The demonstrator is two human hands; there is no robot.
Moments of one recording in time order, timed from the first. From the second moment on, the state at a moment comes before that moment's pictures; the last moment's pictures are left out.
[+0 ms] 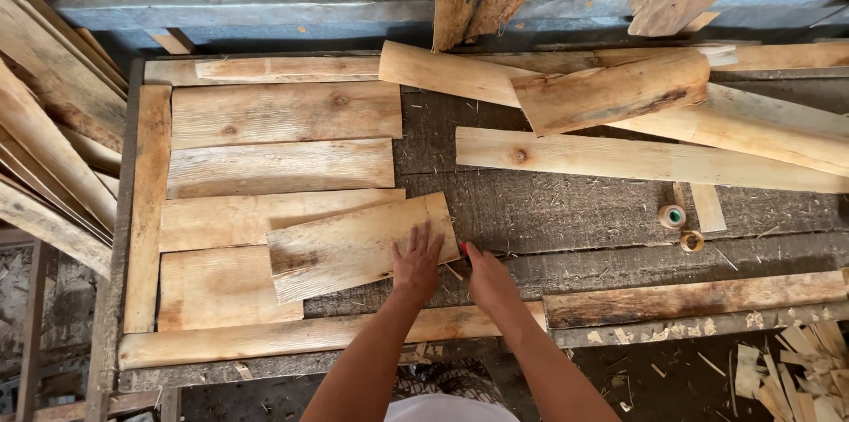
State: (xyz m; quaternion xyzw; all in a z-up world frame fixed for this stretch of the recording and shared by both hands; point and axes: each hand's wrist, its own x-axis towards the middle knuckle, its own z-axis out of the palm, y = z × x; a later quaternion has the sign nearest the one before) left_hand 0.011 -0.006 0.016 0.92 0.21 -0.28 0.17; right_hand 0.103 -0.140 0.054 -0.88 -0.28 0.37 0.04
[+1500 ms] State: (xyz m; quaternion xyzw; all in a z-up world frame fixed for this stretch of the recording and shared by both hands) left_hand -0.010 0.076 0.012 0.92 0.25 -0.25 0.14; right_hand 0.091 -0.138 -0.009 -0.86 -0.10 0.27 0.42
